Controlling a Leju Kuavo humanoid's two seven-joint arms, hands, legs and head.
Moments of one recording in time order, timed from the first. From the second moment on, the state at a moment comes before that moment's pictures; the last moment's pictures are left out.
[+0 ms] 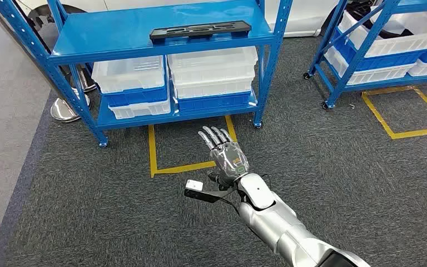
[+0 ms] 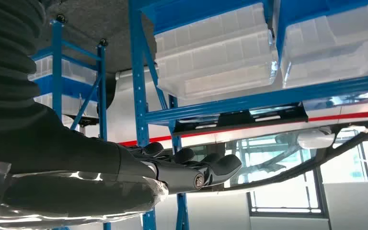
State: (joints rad) left arm -0.07 -0.11 -0.14 -0.20 -0.04 0.23 0.09; right arm -0.63 0.12 0.66 -0.64 1.09 -0.58 -0.08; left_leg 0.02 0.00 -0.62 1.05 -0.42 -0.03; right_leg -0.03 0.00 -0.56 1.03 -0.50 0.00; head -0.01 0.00
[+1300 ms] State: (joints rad) left arm -0.07 -0.11 -0.13 -0.19 -0.04 0.23 0.09; right arm -0.64 0.05 0.51 -0.67 1.07 -0.59 -0.04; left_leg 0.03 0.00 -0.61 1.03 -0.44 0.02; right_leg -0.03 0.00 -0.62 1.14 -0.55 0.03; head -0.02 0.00
